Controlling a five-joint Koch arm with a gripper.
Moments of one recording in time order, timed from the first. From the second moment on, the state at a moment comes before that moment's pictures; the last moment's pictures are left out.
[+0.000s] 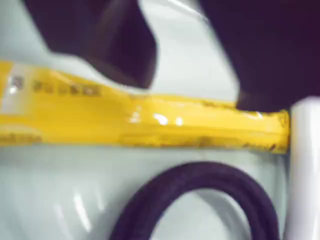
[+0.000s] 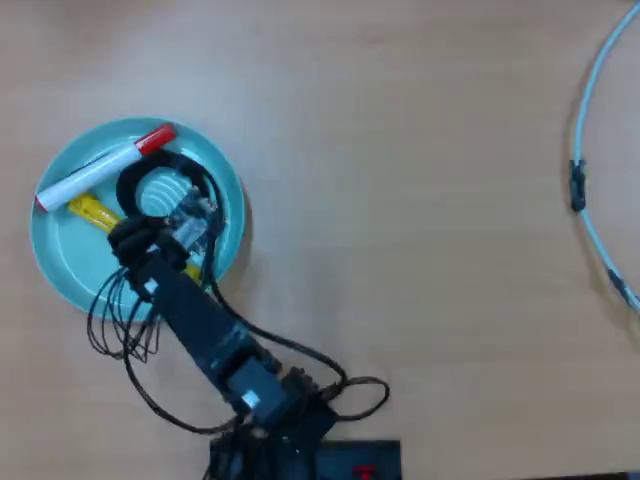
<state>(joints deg) 45.7 89.6 103.4 36.4 12.8</state>
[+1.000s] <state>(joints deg) 84.8 130.5 149.5 28.7 7.8</state>
